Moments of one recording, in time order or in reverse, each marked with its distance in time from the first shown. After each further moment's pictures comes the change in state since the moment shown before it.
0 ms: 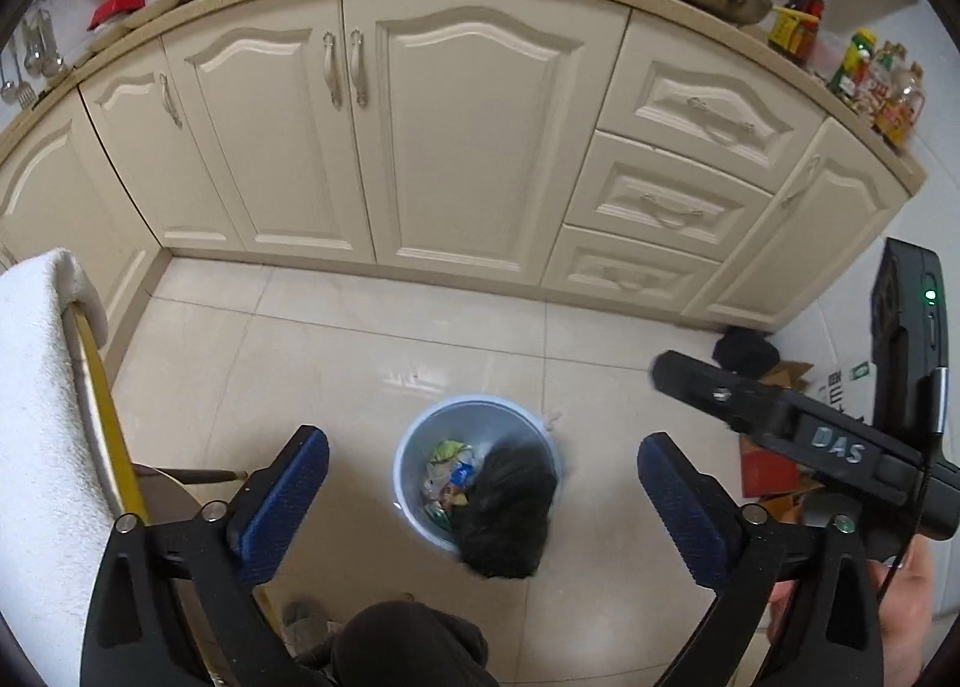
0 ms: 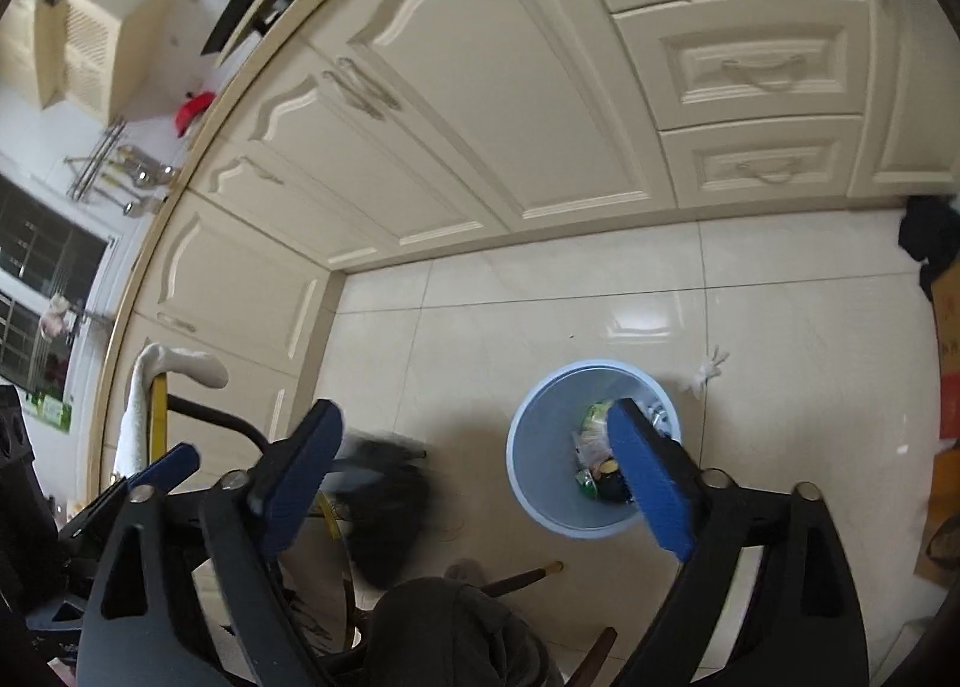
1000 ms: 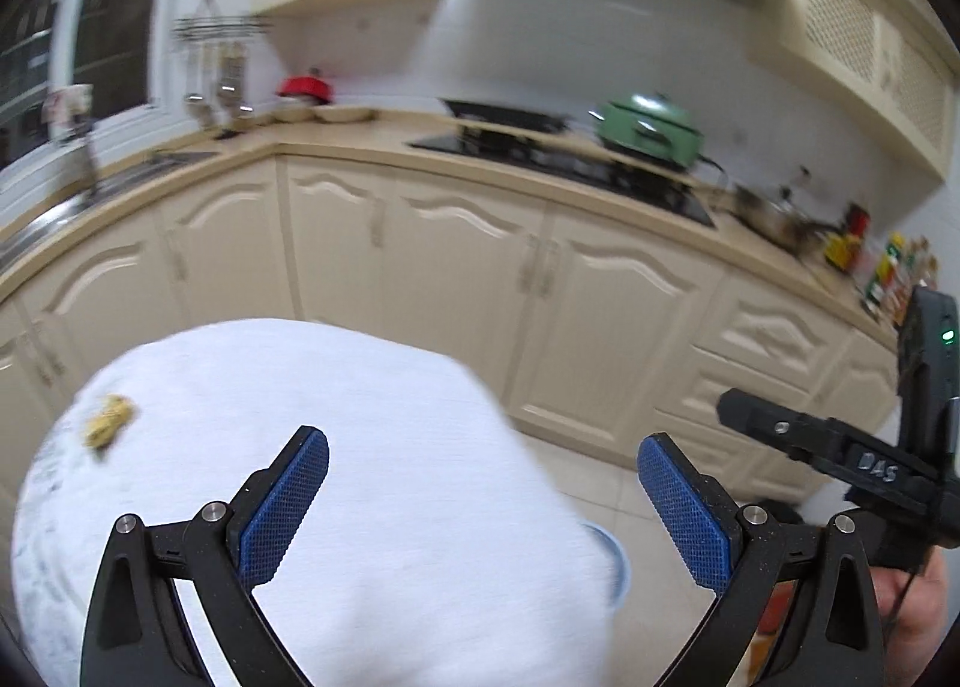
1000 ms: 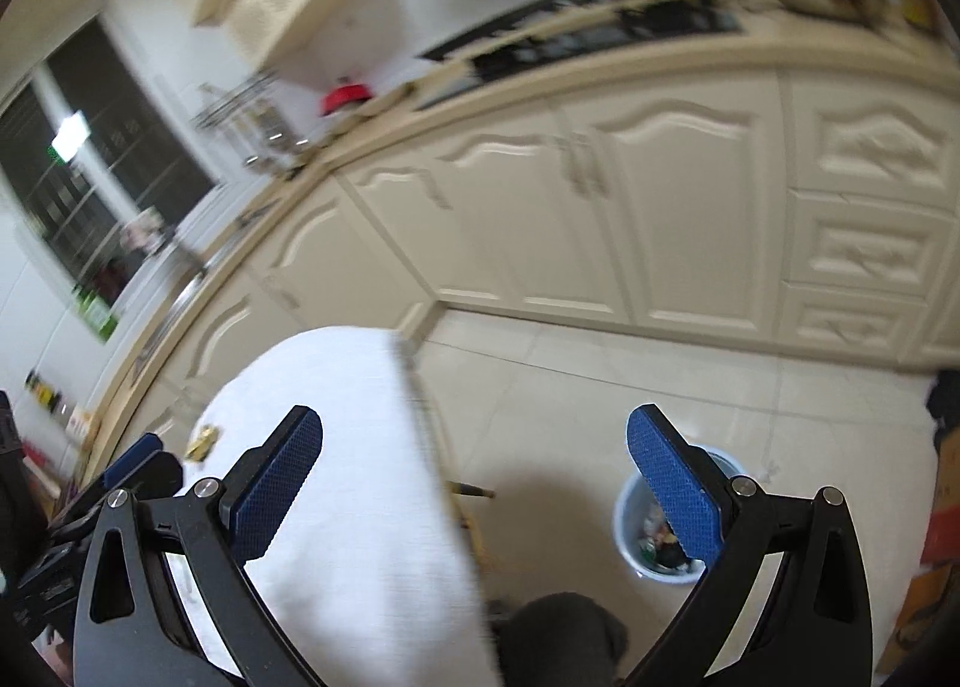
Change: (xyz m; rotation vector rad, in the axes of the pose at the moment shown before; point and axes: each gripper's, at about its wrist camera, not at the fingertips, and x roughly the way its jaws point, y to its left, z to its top) left arm -0.329 0.143 -0.221 -0.243 -0.439 0.157; right arm -0.086 0.259 -0.058 -0.383 -0.136 0.145
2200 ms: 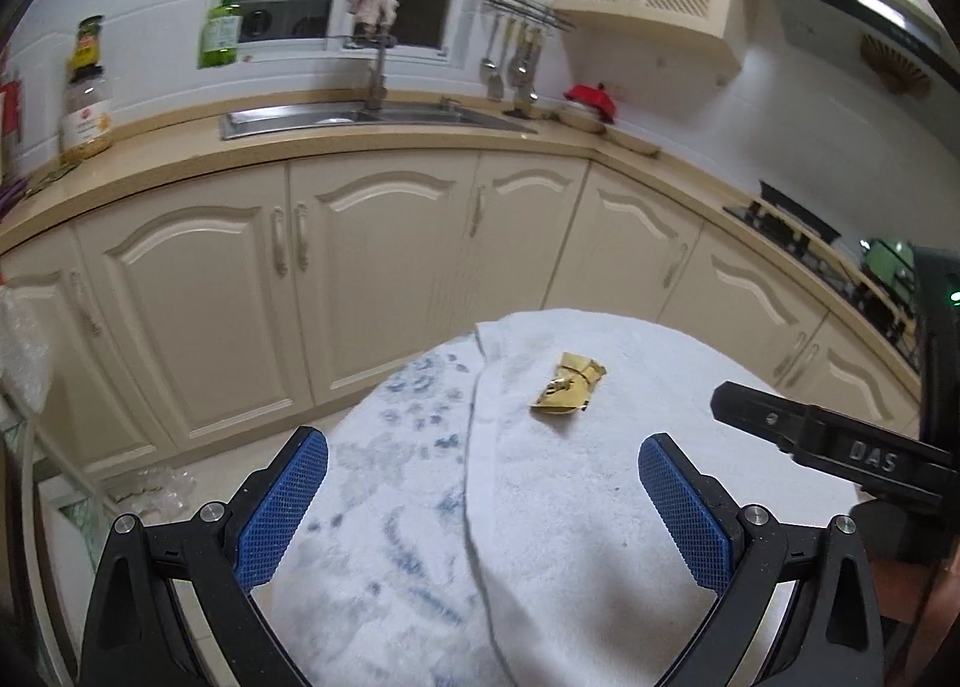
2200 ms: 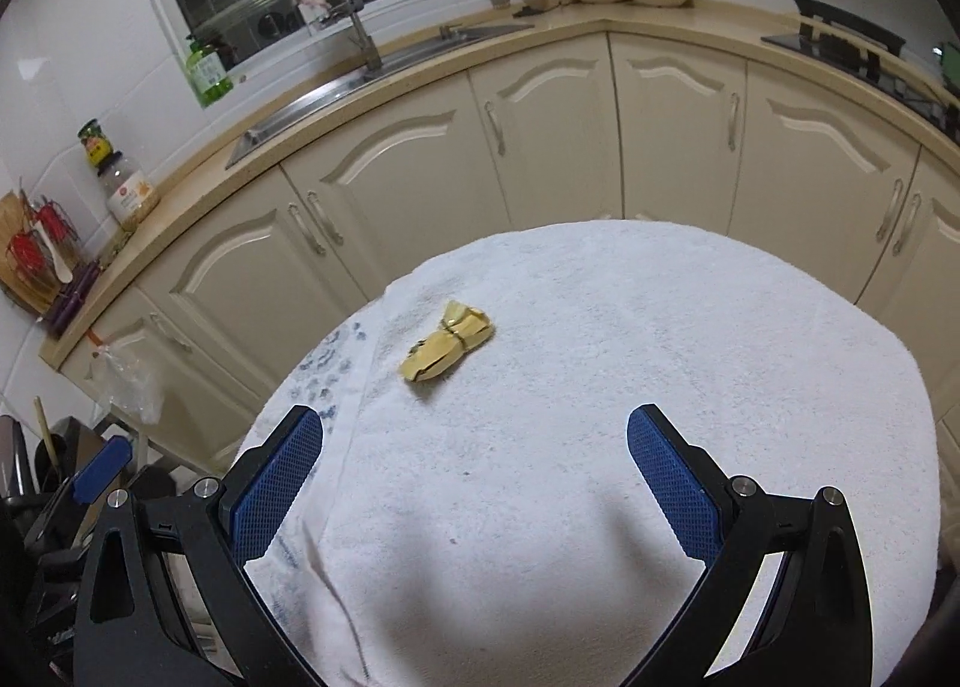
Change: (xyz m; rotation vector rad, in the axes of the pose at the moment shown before) left arm -0.138 0.258 -0.047 -0.335 -0.043 0.310; right arm 0.193 0.324 -0.090 -0.389 0.254 0.109
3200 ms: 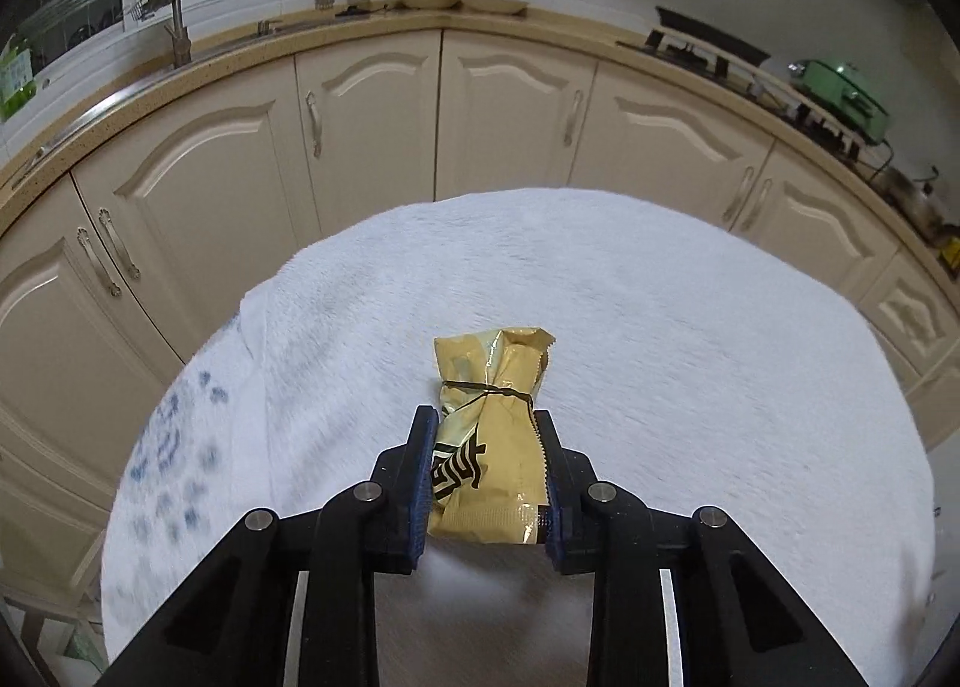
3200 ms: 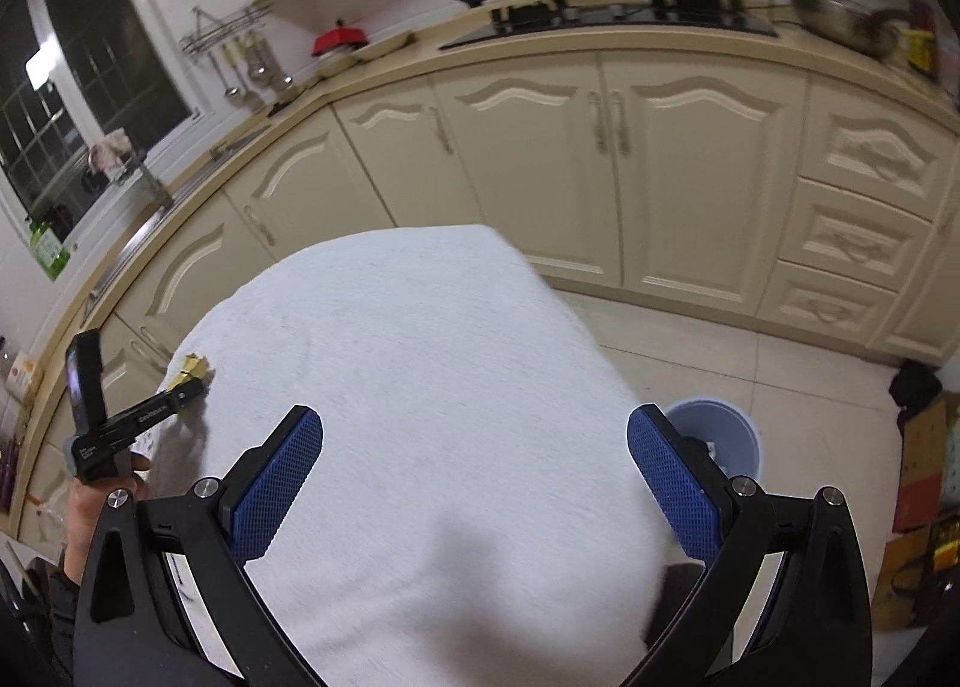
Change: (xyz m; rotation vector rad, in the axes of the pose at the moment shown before) left arm 0.217 -0.068 0.072 0.273 0.261 -0.177; right arm -0.167 -0.189 -0.121 0.402 -0.162 -0.304
